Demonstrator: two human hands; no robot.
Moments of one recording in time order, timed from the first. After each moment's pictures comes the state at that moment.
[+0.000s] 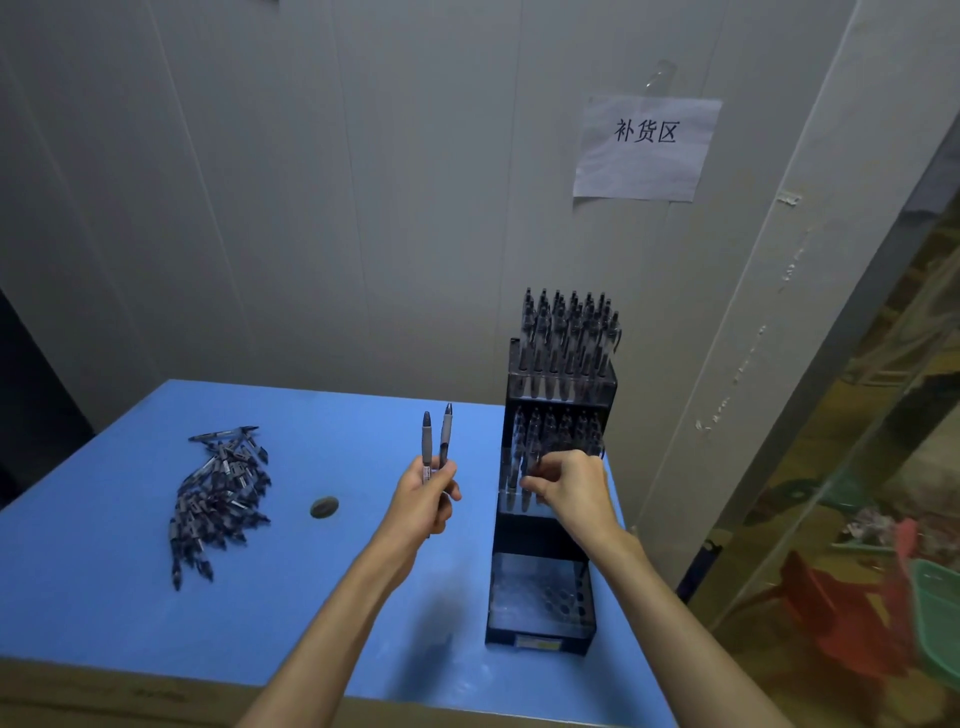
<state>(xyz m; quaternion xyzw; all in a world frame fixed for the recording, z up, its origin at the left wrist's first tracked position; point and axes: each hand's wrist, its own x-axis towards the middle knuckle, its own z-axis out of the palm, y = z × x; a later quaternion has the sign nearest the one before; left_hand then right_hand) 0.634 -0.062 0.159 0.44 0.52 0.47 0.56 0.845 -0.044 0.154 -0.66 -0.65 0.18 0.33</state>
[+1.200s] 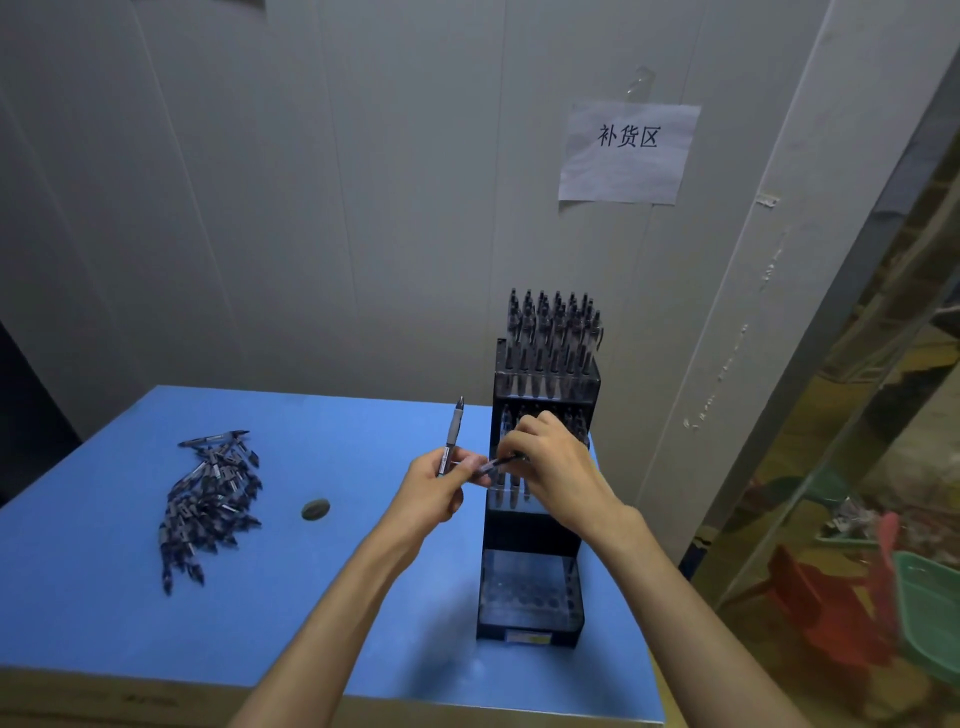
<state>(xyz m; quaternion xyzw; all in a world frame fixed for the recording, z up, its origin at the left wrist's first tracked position) 0.653 -0.070 0.183 0.53 0.50 0.43 0.54 0.840 -0.064 0.202 -0.50 -0.83 -0.04 0.25</state>
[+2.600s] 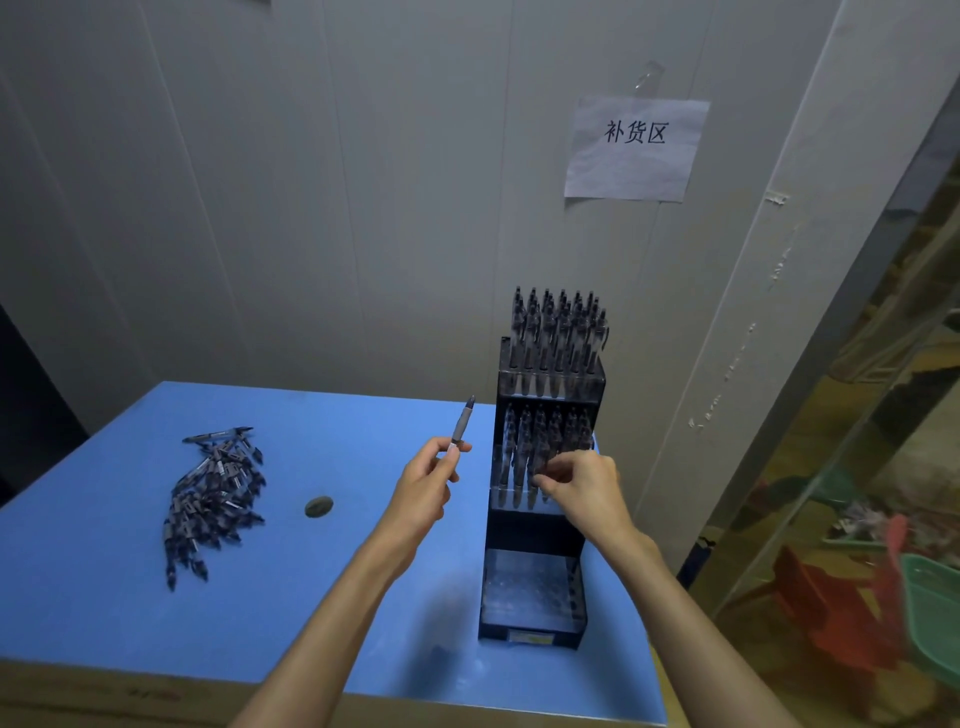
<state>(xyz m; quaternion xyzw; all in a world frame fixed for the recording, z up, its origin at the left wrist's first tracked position) 0.644 -0.065 0.171 0.53 0.51 0.45 0.50 0.865 -0.057 0.159 -0.67 -0.65 0.14 0.33</state>
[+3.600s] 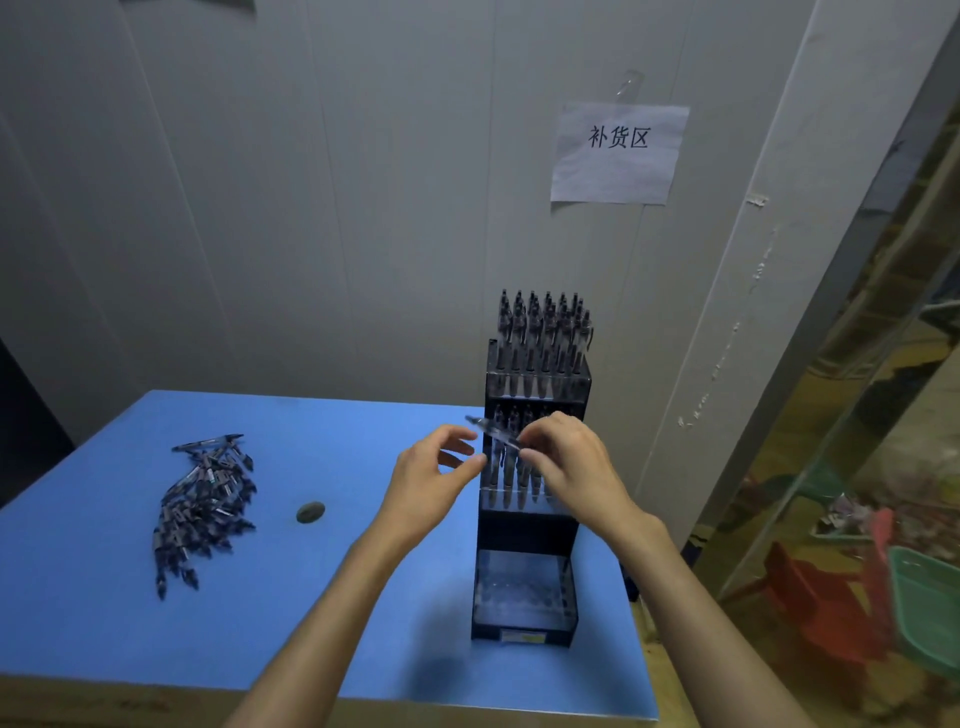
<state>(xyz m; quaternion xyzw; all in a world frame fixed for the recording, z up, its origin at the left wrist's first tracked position) 0.653 -0.067 0.190 0.67 0.51 0.42 0.32 0.865 -0.073 0.203 -0.53 -0.77 0.05 0.35</state>
